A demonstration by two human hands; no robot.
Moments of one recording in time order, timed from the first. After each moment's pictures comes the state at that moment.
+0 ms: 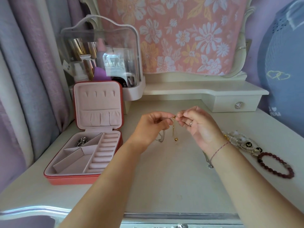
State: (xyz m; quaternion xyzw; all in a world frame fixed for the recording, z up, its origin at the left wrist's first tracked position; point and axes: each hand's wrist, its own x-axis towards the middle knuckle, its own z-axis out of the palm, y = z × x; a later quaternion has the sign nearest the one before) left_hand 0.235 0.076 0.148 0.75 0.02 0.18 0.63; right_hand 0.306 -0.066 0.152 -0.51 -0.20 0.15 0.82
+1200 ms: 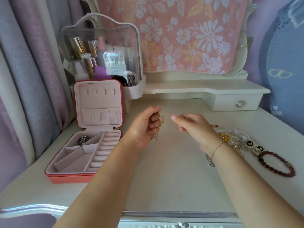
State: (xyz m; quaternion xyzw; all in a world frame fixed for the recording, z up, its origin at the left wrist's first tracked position) left_hand 0.239 0.084 0.153 0.53 0.10 0.12 0.83; right_hand 0.301 -0.066 0.144 -0.75 -0.28 0.07 0.60
